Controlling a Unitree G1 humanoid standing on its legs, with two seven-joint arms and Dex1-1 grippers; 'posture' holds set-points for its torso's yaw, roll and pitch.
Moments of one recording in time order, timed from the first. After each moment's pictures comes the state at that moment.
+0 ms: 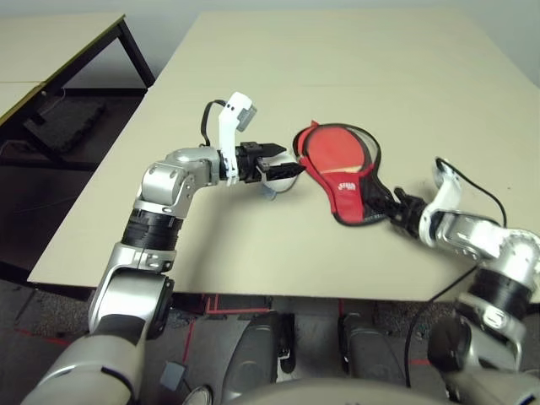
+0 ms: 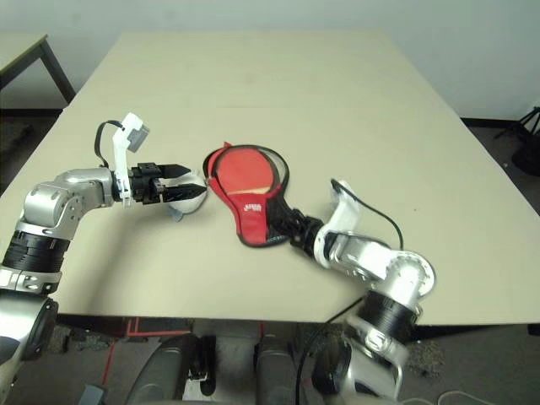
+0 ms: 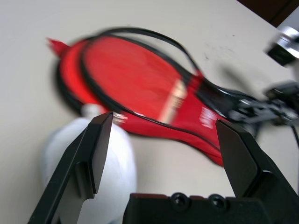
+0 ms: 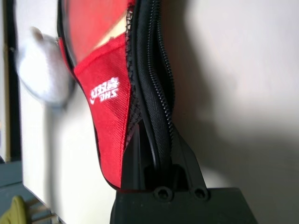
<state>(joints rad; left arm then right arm) -0.78 0.47 -0.10 0.25 -0.40 0.74 -0.94 -0.13 -0.32 -0.47 -0.20 1.84 1.31 -0.75</state>
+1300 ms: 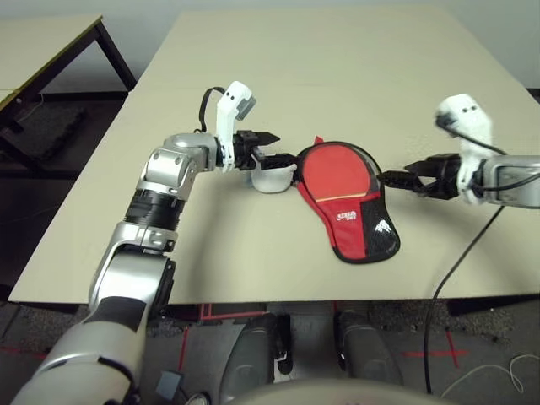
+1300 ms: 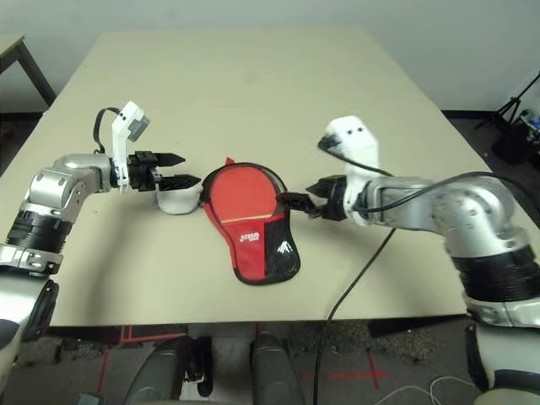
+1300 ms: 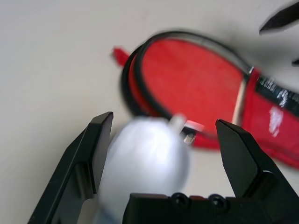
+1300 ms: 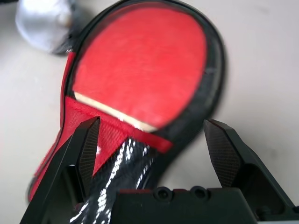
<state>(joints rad) -0.87 0.55 -0.16 0.50 -0.22 0.54 -1.07 -0.73 -0.91 0.30 -0.09 1.01 1.06 0.34</state>
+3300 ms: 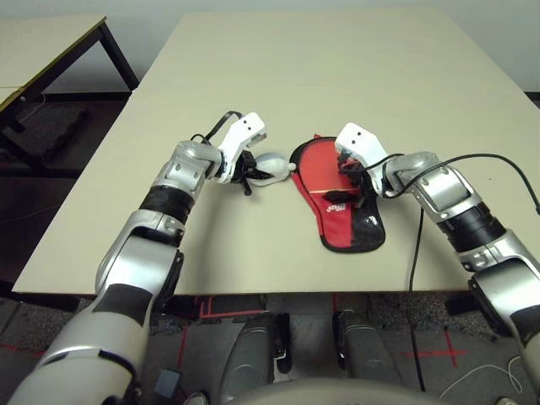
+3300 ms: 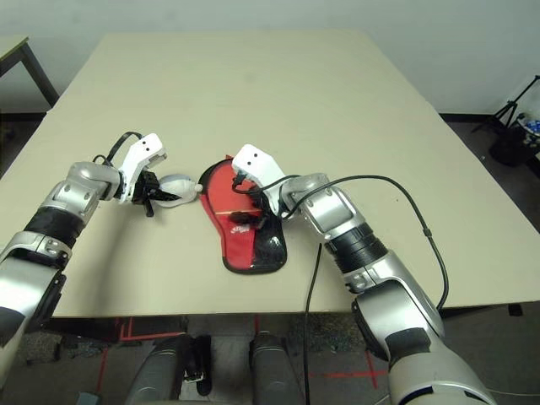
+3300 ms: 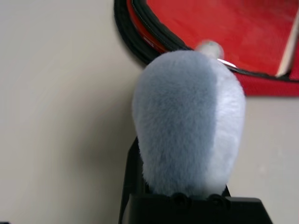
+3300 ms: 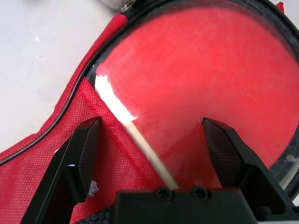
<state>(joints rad) -0.98 0.44 -0.26 0.89 0.04 0.22 -1.01 -0.83 -0.52 0.45 0.23 0.13 0.83 0.84</state>
